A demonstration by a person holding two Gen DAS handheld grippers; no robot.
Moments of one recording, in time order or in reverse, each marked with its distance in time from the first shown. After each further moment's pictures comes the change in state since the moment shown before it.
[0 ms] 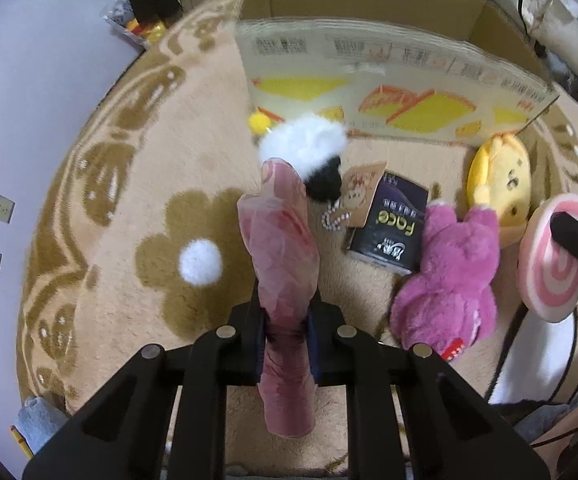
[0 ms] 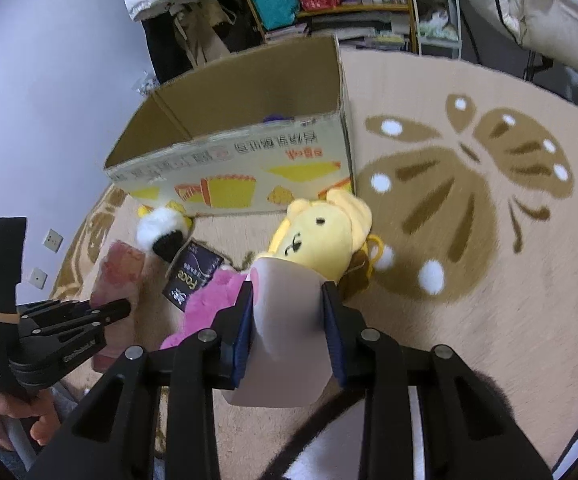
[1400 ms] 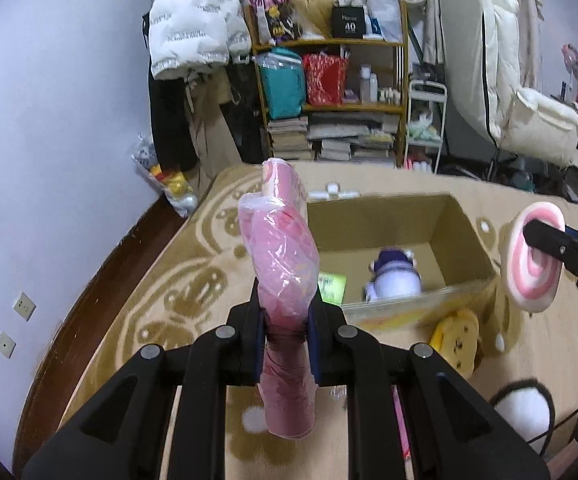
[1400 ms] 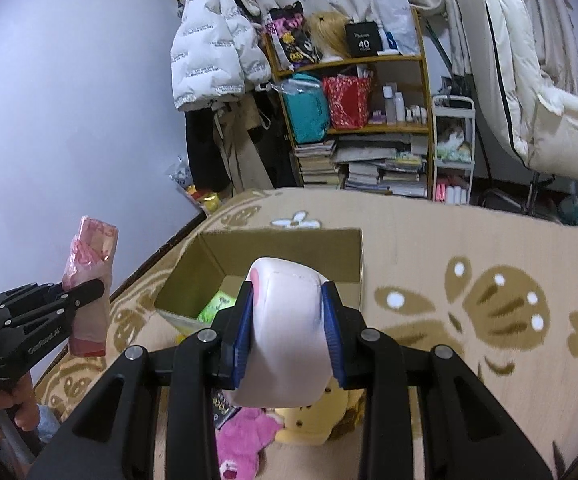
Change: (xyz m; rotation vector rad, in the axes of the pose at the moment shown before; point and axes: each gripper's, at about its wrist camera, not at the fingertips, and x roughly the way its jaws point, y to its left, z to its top) left arm -0.131 0.013 0.049 0.036 -0.543 0.015; right arm -0.082 0.024 0.077 -0.134 -0.377 0.033
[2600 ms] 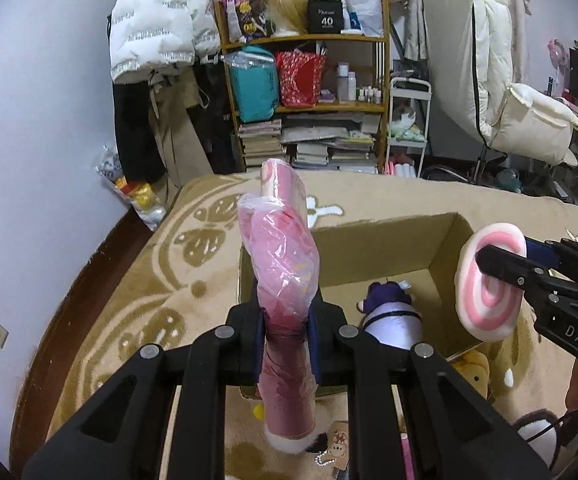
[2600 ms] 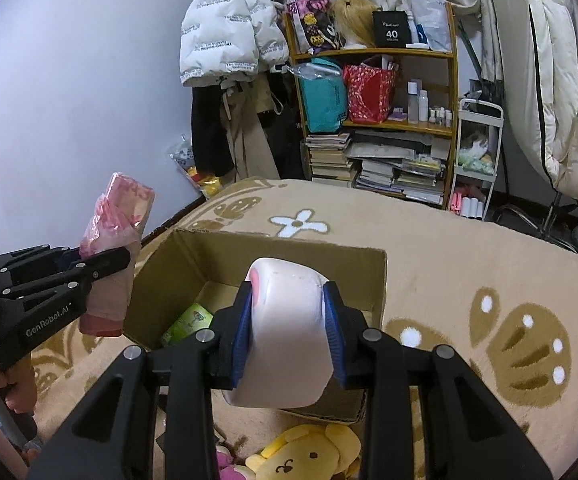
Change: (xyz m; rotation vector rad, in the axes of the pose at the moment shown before) left arm 0.087 -0.018 0.028 0.030 0.015 -0.087; right arm 0.087 -0.004 0.019 -0.100 0.043 0.015
